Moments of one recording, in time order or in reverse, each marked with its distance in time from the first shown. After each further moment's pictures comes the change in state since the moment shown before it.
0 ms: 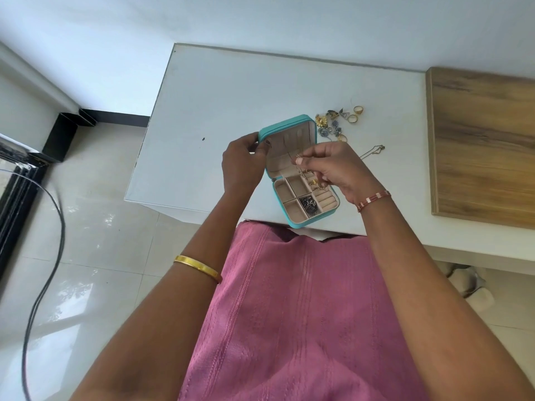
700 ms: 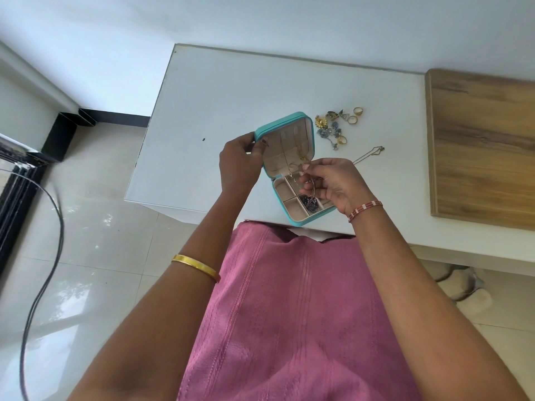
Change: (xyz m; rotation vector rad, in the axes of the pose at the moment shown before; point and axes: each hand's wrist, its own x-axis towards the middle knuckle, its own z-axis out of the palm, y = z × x) left_hand 0.001 0.001 -0.004 -0.028 0.013 0.007; right_hand 0.001 0.019 0.009 0.460 0.049 0.235
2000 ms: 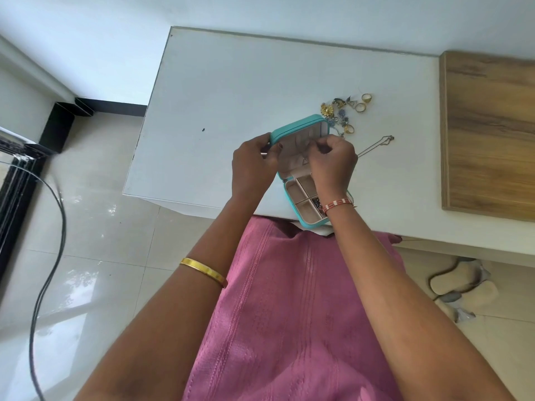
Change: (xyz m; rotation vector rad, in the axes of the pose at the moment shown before) left_hand -0.015 0.000 0.011 0.133 -0.072 0.030; right_hand 0.022 0.019 0.028 -0.484 0.589 -0.519
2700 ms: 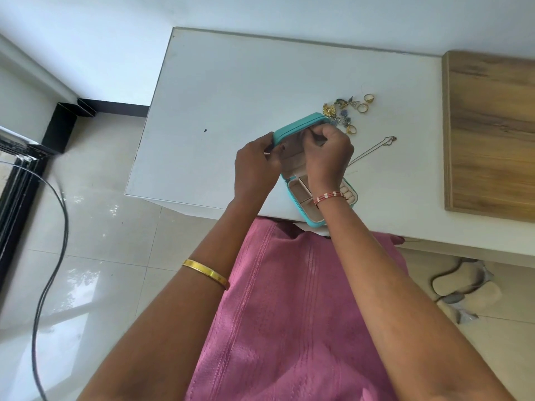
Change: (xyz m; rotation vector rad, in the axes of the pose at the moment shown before) left_hand -0.001 0.002 0.000 0.086 -0.002 0.047; right_hand 0.003 -0.012 0.015 0.059 0.090 -0.098
